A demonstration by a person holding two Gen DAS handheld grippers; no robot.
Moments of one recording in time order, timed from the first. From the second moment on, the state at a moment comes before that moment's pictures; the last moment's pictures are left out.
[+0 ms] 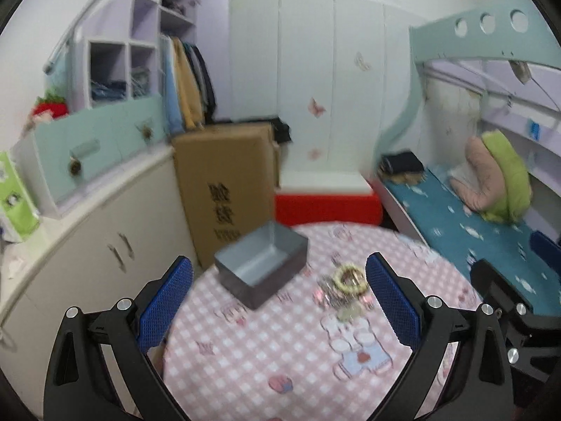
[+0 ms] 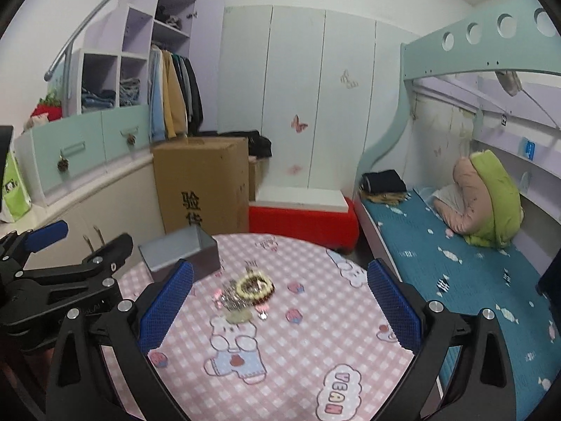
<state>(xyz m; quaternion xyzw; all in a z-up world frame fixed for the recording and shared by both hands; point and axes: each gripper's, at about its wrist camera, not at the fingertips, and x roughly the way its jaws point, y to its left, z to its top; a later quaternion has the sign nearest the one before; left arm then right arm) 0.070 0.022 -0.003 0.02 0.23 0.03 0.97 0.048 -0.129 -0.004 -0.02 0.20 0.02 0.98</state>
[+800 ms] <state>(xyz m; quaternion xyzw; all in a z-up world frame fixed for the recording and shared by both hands) 0.068 0.020 0.016 0.03 0.17 0.03 0.99 0.050 -0.135 0.009 -0.01 0.18 0.01 0.98</state>
